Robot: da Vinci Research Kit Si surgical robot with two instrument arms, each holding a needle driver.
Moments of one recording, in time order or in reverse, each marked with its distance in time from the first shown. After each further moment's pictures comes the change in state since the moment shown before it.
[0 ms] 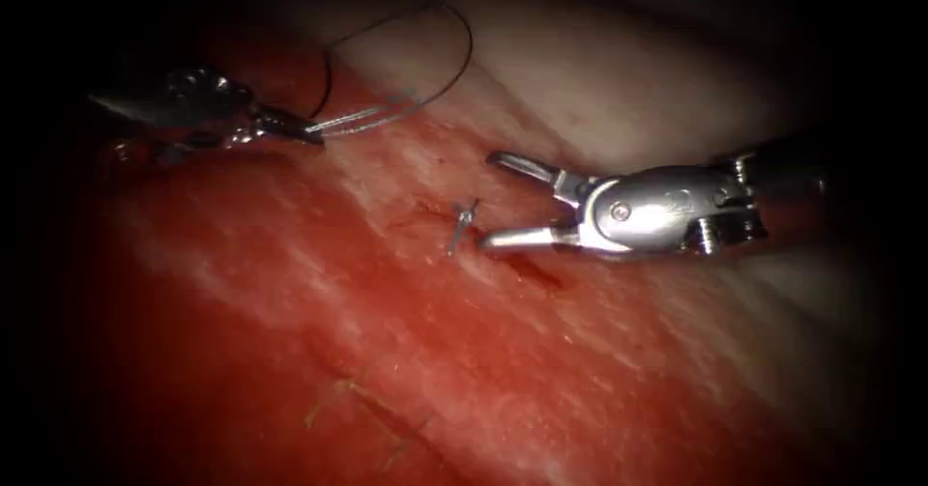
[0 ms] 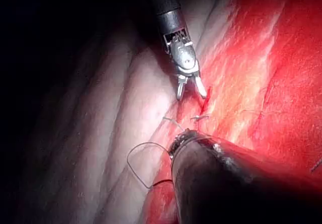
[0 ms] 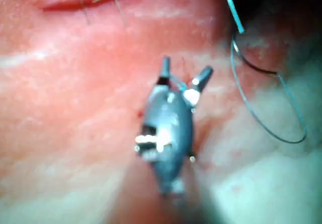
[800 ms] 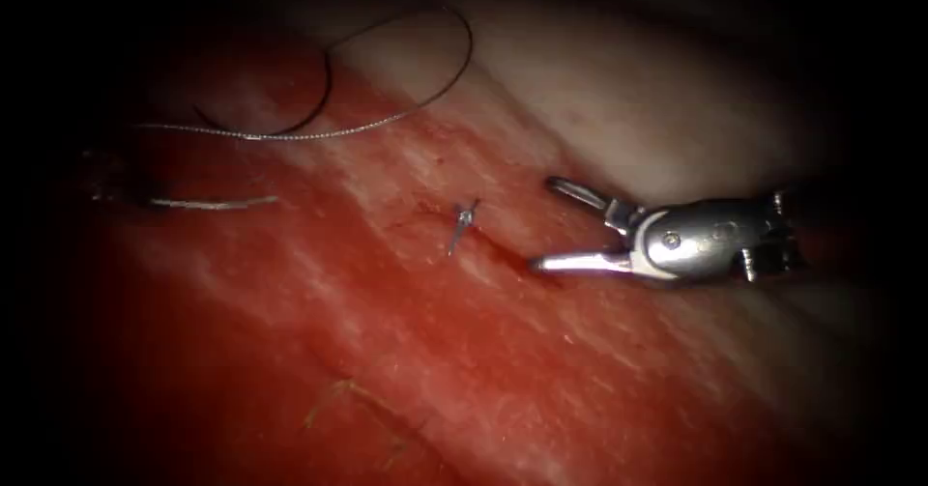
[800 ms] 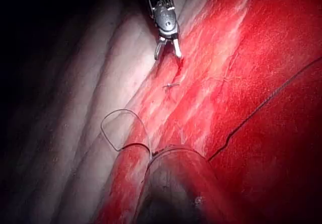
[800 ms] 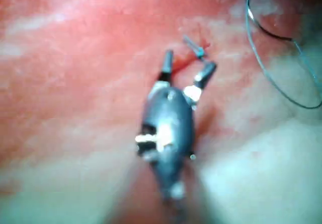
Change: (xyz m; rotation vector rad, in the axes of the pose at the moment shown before) right arm -0.003 -0.001 -0.003 -0.024 0.008 0.035; left arm -0.011 0.000 -0.004 -0.114 -0.284 0.265
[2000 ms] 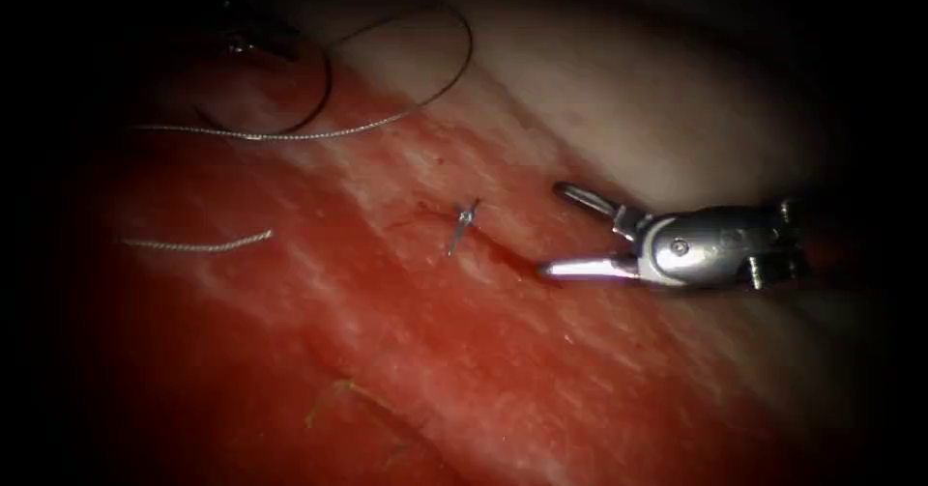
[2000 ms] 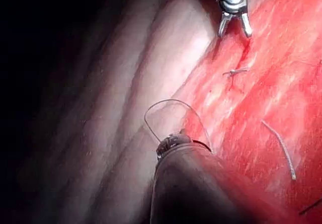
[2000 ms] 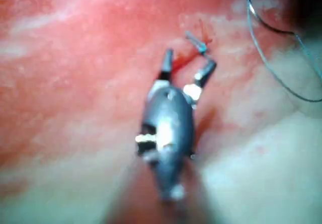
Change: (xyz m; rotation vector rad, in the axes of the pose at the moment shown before) right arm 0.000 0.000 -0.001 -0.006 0.003 0.025; left arm 0.004 -0.014 0.010 0.182 0.257 -0.260
